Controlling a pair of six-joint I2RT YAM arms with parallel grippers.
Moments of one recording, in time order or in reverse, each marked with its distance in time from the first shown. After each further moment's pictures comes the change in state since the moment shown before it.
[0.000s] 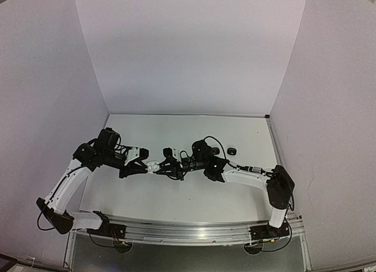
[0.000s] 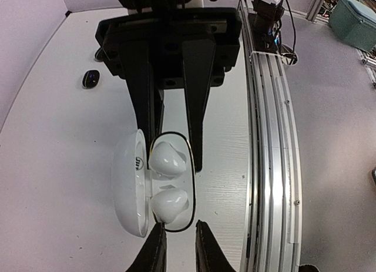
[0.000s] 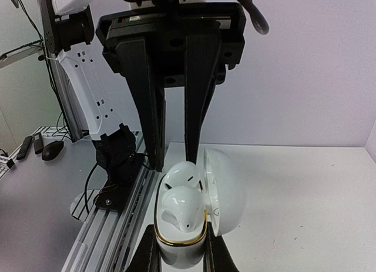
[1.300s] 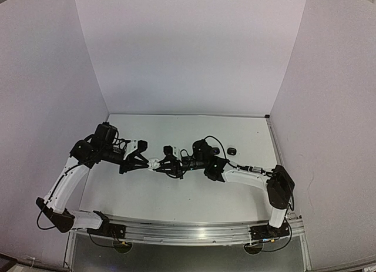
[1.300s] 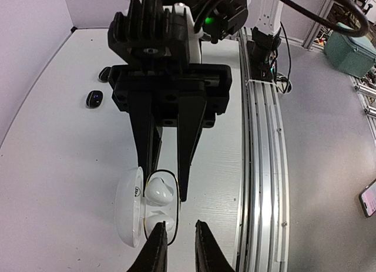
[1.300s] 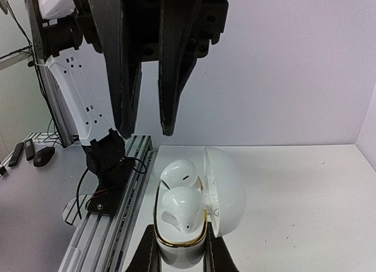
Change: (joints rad) left arm -0.001 0.026 0.105 0.009 0.057 -0.111; right arm -0.004 0.000 0.000 0.017 0.045 0.018
